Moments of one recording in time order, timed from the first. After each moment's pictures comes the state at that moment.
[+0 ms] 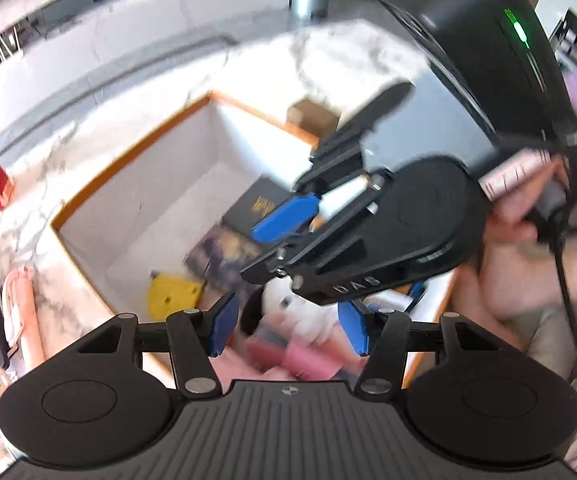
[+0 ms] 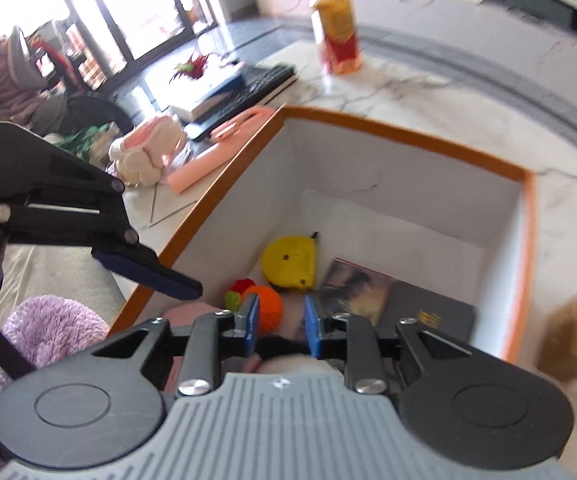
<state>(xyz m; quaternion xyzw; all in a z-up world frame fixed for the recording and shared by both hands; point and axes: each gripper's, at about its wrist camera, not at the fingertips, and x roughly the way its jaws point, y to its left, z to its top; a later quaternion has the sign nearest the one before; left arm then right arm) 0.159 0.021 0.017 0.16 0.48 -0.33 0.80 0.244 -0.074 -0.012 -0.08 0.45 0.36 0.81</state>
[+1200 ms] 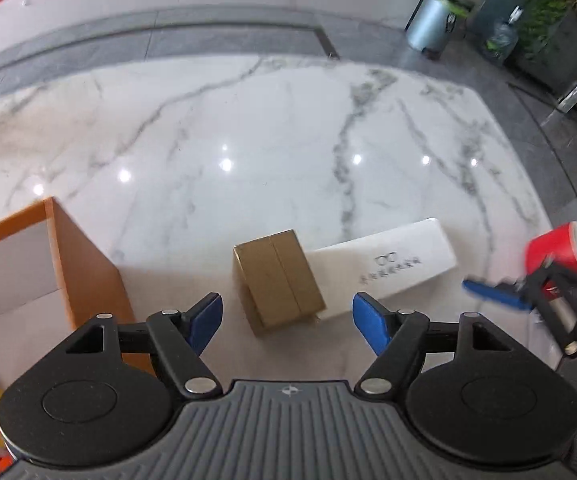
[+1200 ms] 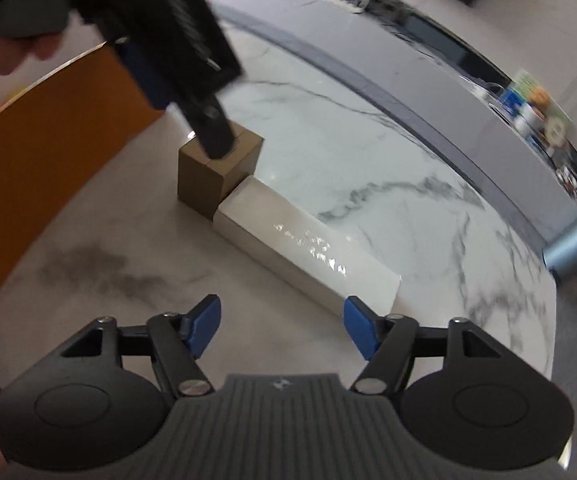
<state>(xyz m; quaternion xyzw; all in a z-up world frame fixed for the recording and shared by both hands) 0.336 -0.168 -0.074 -0.01 0.56 -0.17 0.81 0.285 -0.299 -0.070 -0.30 0.40 0.23 0.83</state>
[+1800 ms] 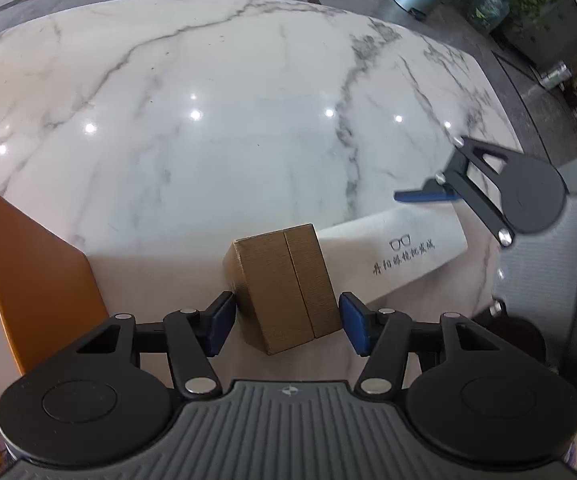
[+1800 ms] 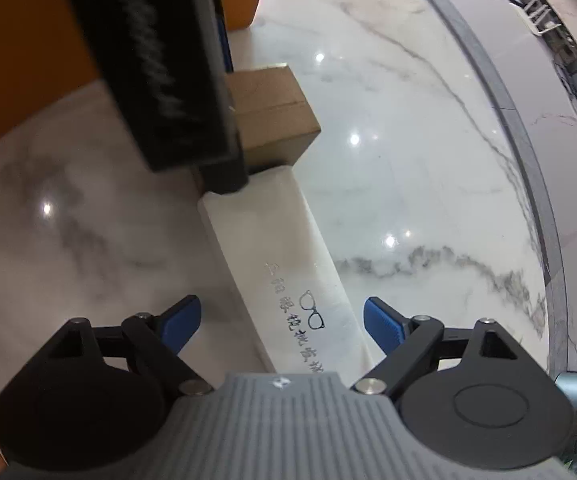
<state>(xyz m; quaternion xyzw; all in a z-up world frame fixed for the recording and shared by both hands) 0.358 -0.158 -0.102 -0.02 0.62 -0.22 0.75 0.371 -0.267 -0.108 -0.46 0.46 0.38 0.66</state>
